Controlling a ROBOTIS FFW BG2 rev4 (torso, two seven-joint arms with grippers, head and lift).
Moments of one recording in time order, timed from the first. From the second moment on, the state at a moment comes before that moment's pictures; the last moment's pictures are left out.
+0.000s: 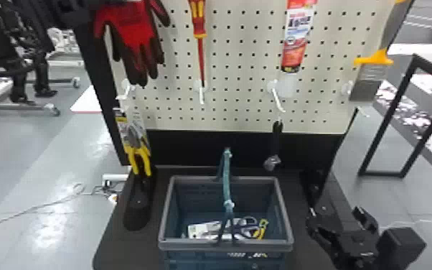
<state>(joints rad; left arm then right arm) -0.68 0.46 0.03 -1.82 0.81 0.82 -0.52 0.24 -0.17 0.06 -1.65 -0.19 -0.21 0.06</state>
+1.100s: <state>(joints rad) -0.38 0.20 0.24 -1.94 0.81 0.68 -0.43 0.24 -0.17 0.06 -1.65 -0.20 -0.21 0.06</state>
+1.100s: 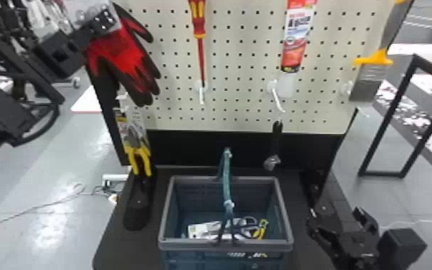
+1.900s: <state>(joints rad) -0.29 0.09 0.16 -1.82 0.82 0.60 -0.44 0.24 -0.17 0.06 -1.65 -0.20 -0.21 0.07</state>
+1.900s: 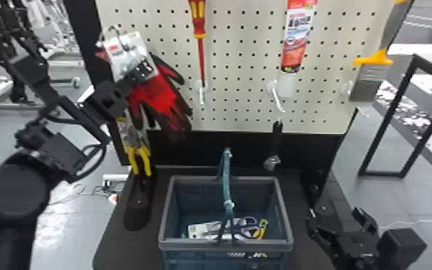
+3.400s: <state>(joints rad) -0.18 0.02 -0.02 -1.59 0.82 0.51 -0.37 0.24 -0.17 0.06 -1.64 -0.21 -0.21 0.08</state>
